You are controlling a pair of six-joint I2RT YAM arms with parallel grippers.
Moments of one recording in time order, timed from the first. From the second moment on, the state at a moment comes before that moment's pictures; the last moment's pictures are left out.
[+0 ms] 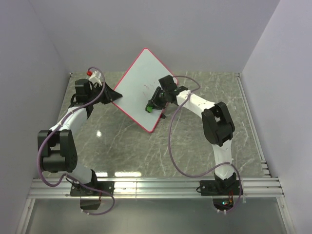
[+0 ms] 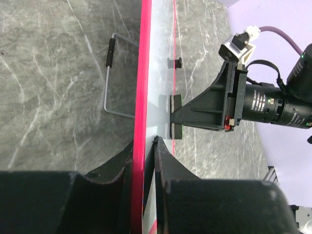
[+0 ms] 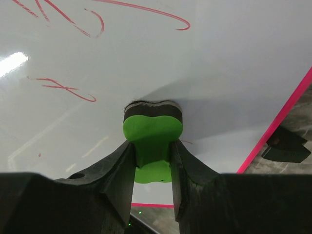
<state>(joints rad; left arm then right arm) 0.01 1.53 1.00 0.11 0.70 -0.49 0.56 2.10 1.63 -0.39 -0.23 0.99</state>
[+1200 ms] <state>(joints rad) -0.01 1.49 0.95 0.09 0.69 -0.51 0.46 2.21 1.80 -0.56 -0.27 1.04</state>
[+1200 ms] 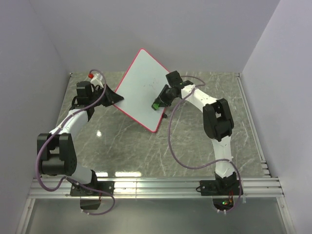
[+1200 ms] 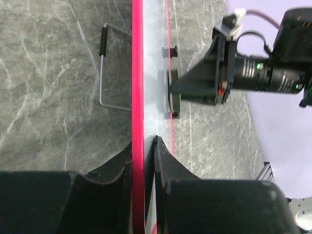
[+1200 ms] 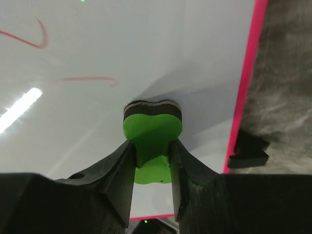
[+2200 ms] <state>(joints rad) -0.06 1.35 0.91 -0.06 0.63 -0.49 0.31 2.65 2.42 -0.40 -0.45 1.36</state>
